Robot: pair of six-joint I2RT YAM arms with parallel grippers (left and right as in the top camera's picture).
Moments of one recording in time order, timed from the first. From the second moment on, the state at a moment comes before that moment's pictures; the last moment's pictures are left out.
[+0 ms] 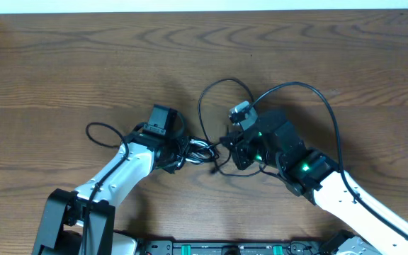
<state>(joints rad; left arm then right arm) -0.32 1.52 0.73 -0.45 0.29 -1.34 0.68 1.26 0.78 -0.22 -0.25 0.28</state>
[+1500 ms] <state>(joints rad) 0.03 1.52 0.72 -0.15 0.76 -0.94 0.74 1.33 0.78 -0.12 -0.40 0.36</state>
